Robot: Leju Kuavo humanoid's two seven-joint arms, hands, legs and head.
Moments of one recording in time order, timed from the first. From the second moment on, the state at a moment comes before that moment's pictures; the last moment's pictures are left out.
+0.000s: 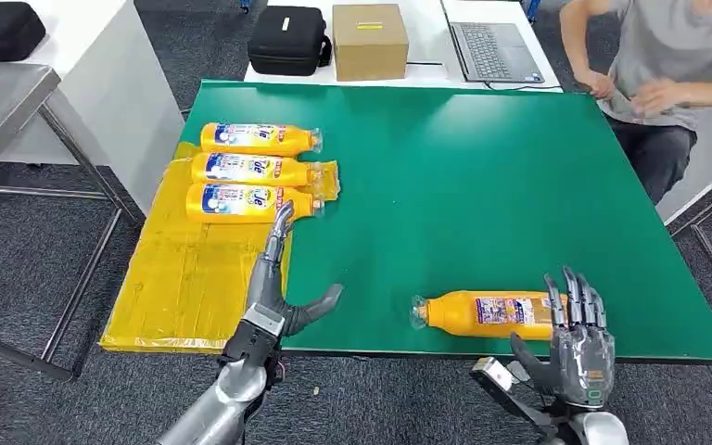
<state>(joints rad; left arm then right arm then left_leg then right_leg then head) -0.28 -0.17 -0.61 -1.09 -0.11 0.40 -0.70 0.19 -0.02 -0.12 -1.49 1.17 -0.66 -0.40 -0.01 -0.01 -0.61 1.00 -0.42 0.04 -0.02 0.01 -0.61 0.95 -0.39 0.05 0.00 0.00</state>
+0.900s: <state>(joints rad) -0.28 -0.20 -0.60 -1.07 -0.11 0.37 -0.70 0.13 -0.11 -0.13 -1.35 1.23 -0.57 -0.35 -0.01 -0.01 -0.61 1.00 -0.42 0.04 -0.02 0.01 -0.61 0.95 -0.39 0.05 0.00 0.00</state>
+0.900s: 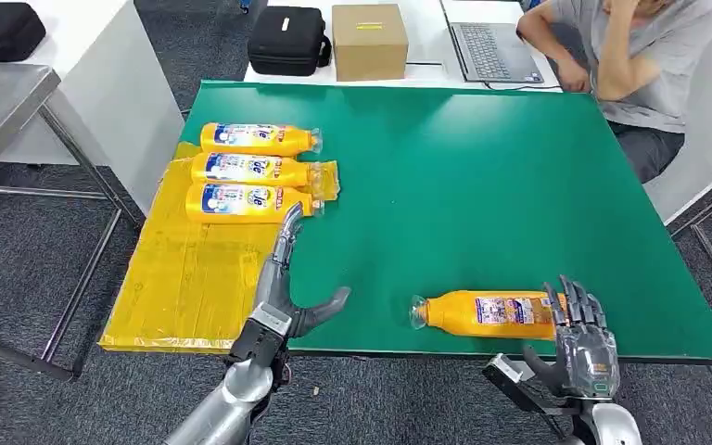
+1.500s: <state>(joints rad) -0.28 -0.20 -0.60 -1.05 -0.11 0.39 -0.70 0.06 -0.15 -0.09 -1.18 1.27 -0.57 -0.27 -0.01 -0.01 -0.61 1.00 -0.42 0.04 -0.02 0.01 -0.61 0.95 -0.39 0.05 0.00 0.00</state>
